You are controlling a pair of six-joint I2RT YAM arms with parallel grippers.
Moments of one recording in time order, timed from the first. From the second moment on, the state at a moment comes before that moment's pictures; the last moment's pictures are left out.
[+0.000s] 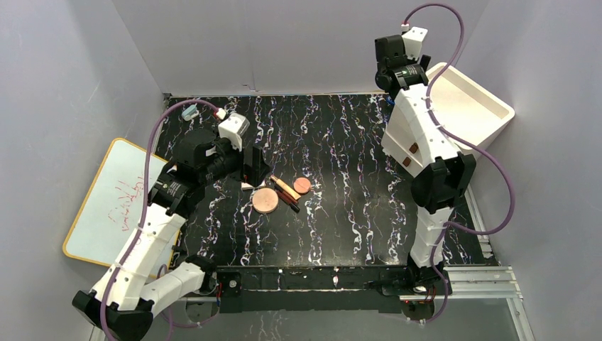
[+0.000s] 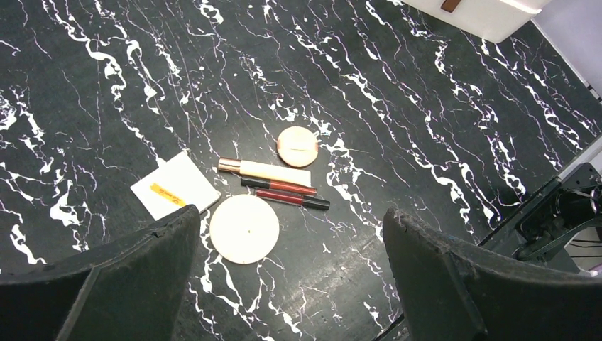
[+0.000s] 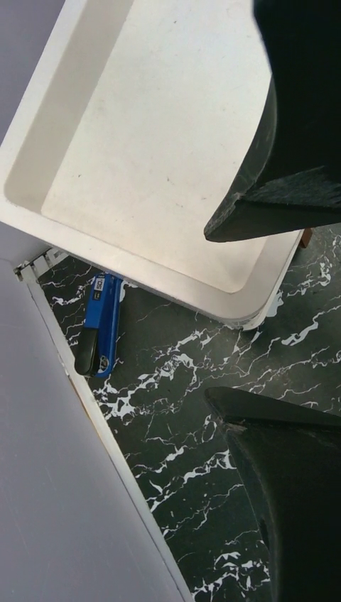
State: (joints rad) left arm -0.45 0.94 1.12 -0.64 0.23 -0.09; right arm 0.30 1.98 2.18 -0.82 0.76 0.36
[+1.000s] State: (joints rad) left arm -0.45 1.02 1.16 -0.66 0.24 -0.03; right arm 0.12 2.11 2.30 -0.82 0.79 0.43
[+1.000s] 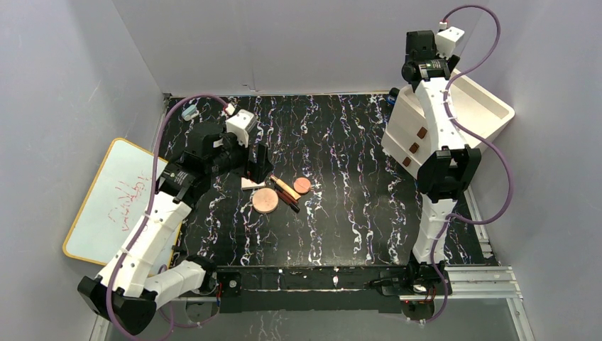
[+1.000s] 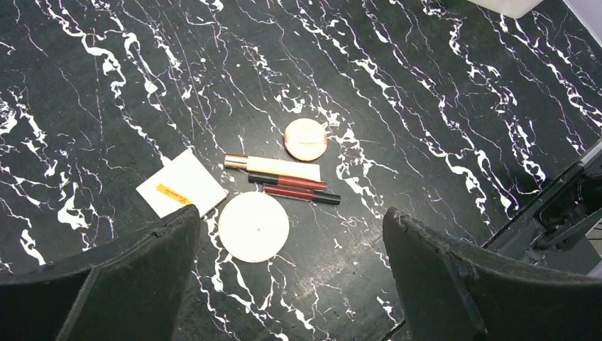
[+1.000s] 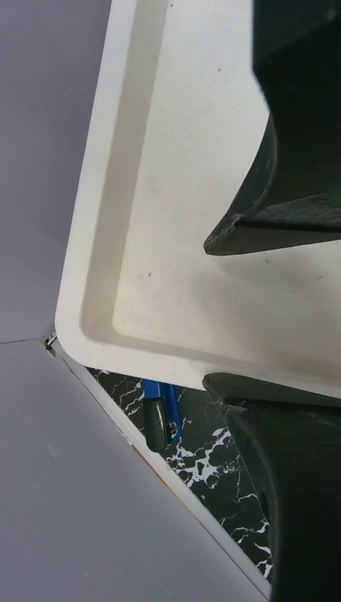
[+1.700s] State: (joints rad) left arm -0.45 1.05 1.19 -0.66 0.24 -0.02; right arm 0.13 2.18 2.32 -0.76 0.75 0.48
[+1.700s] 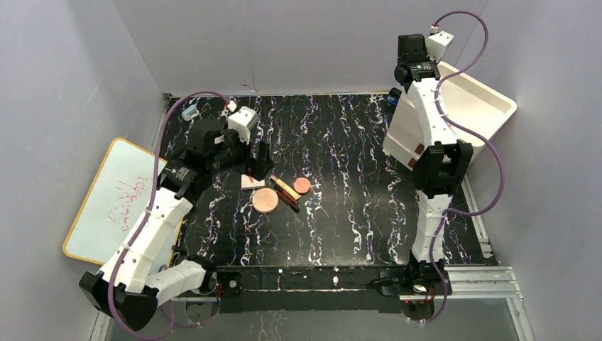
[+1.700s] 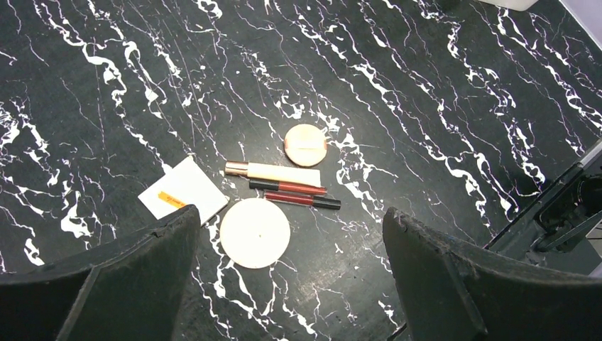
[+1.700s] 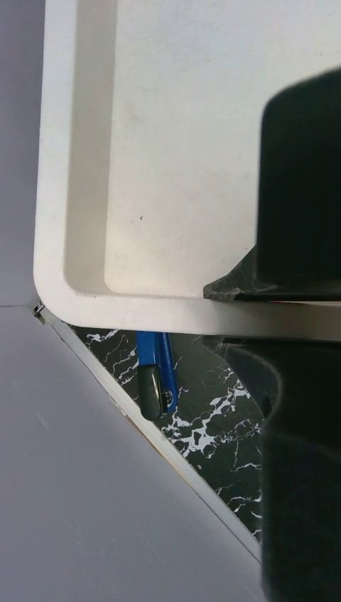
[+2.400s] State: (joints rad) left arm -0.54 1.21 1.09 -0.30 0.20 -0.12; right arm 0.38 2.22 2.44 -0.98 0.87 0.66
